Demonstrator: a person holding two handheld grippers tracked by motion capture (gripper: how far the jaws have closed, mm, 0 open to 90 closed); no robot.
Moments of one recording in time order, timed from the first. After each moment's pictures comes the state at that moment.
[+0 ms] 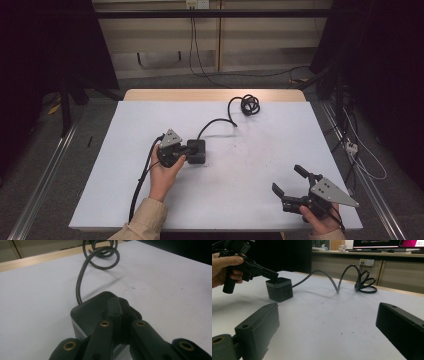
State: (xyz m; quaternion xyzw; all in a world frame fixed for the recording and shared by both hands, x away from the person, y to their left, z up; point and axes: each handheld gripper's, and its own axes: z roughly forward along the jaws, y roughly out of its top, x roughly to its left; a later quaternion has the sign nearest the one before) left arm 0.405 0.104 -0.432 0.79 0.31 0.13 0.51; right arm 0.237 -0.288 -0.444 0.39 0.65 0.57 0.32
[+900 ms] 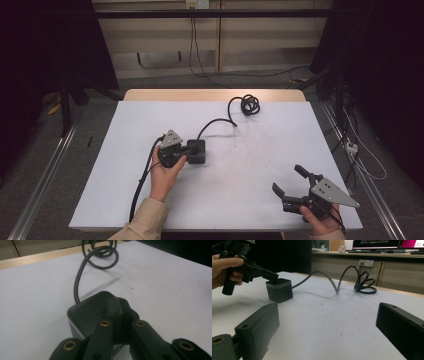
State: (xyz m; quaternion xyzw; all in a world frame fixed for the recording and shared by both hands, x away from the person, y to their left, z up) left arm 0.404 0.103 -0.432 0.79 0.31 0.13 0.51; right arm 0.235 -0.288 -0.444 0.39 0.65 0.57 0.32
